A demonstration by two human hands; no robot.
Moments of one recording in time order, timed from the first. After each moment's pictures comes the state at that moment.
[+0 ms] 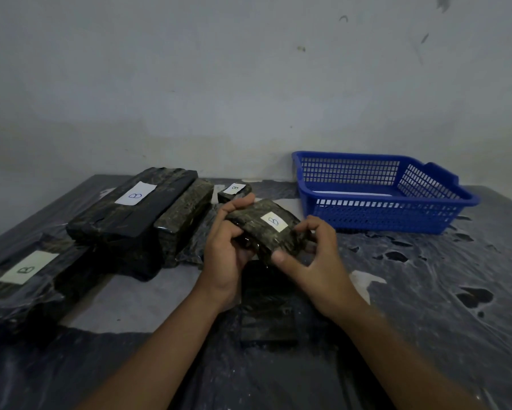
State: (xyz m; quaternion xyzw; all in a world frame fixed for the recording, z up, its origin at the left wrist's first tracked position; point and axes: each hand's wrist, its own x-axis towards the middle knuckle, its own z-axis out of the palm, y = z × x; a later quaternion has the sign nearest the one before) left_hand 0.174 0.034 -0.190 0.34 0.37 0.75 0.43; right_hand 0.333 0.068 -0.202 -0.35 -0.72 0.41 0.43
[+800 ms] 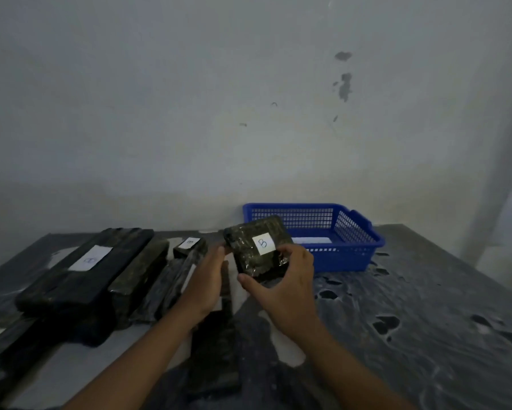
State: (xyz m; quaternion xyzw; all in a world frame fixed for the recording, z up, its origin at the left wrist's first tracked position) left_hand 0.200 0.062 -0.147 0.51 0.53 0.58 0.35; right_hand 0.361 0.084 -0.170 -0.43 -0.71 0.18 0.53
